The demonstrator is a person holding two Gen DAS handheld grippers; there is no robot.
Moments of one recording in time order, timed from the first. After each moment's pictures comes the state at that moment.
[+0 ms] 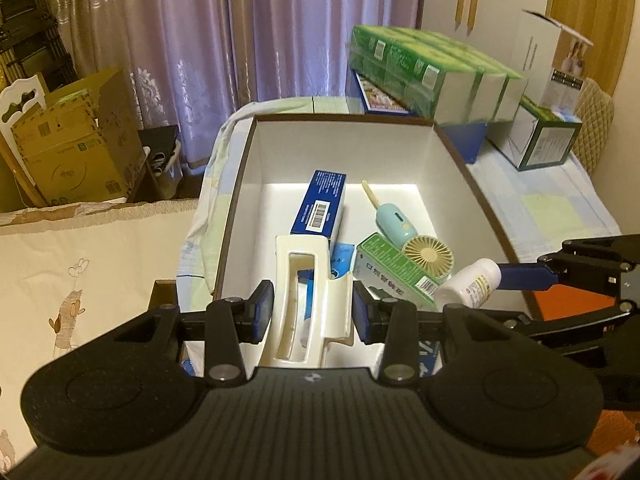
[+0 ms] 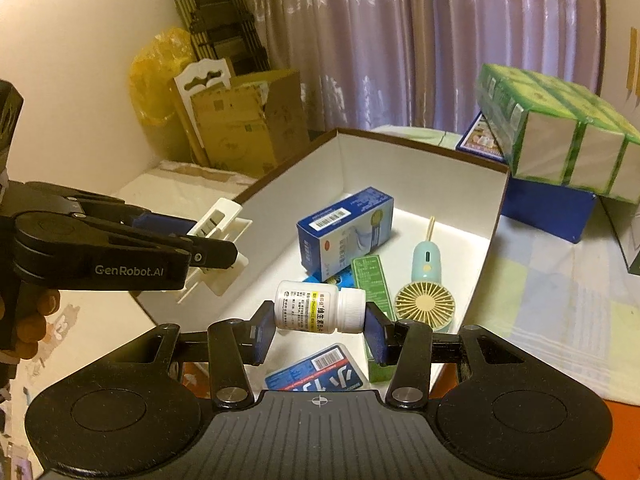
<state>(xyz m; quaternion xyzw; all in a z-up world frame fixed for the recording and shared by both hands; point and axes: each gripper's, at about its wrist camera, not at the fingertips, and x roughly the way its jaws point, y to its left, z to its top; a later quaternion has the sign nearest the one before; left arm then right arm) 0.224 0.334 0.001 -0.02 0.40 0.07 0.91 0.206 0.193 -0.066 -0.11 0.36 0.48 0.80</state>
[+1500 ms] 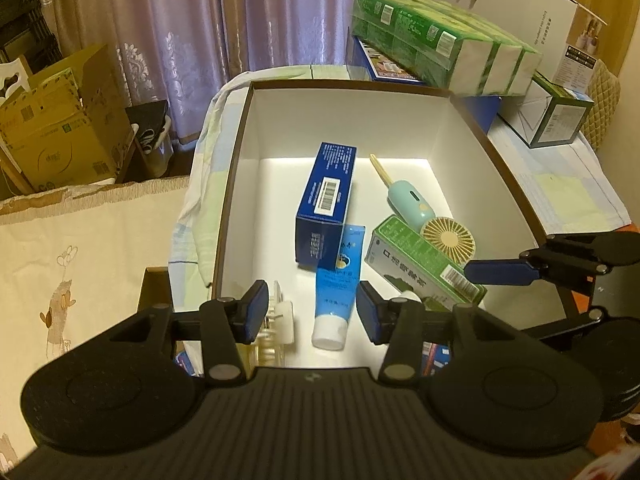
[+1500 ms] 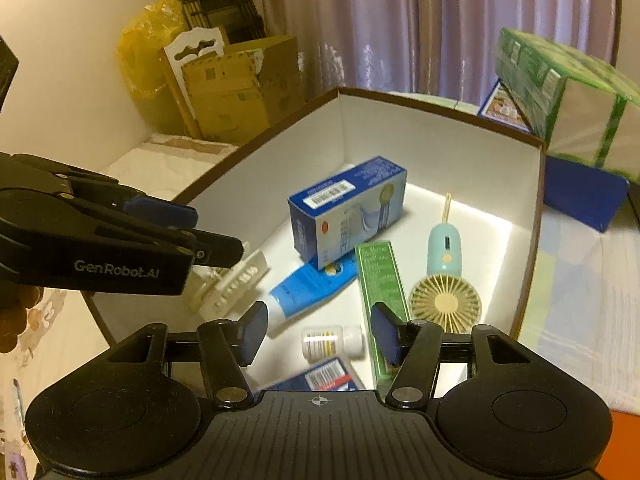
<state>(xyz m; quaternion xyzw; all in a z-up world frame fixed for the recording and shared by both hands) 0.252 0.353 -0.020 -0.03 0.44 0.05 0.90 0.228 0.233 -0.103 -0.14 0.39 0.47 0.78</state>
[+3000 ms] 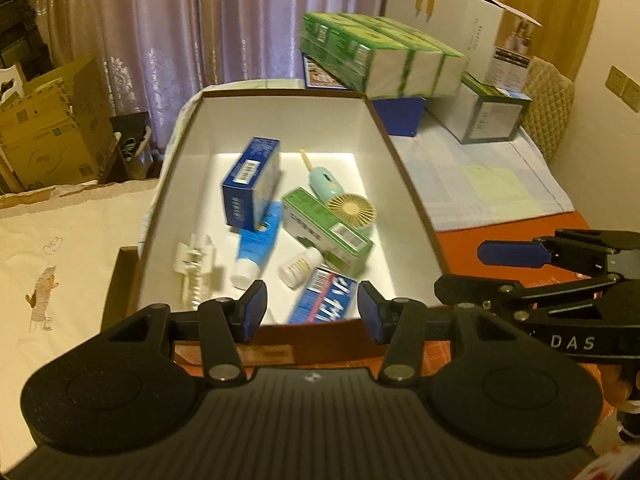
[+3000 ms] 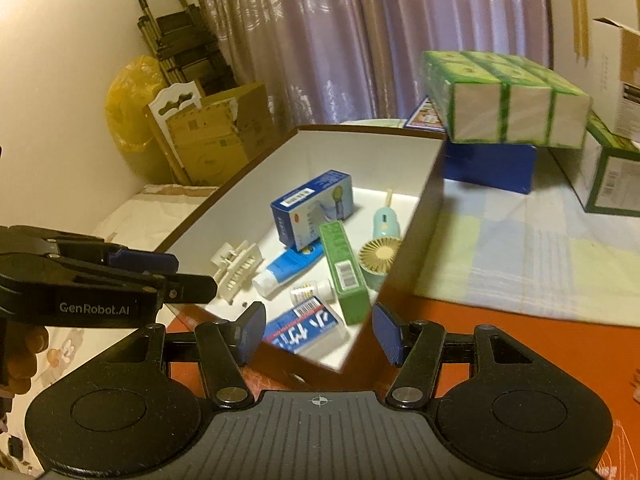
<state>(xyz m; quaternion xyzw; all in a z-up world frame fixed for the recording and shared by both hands) 0.169 0.266 0.014 -0.04 0.41 0.03 0.91 0.175 0.113 -0.052 -0.06 0.37 0.44 0.82</state>
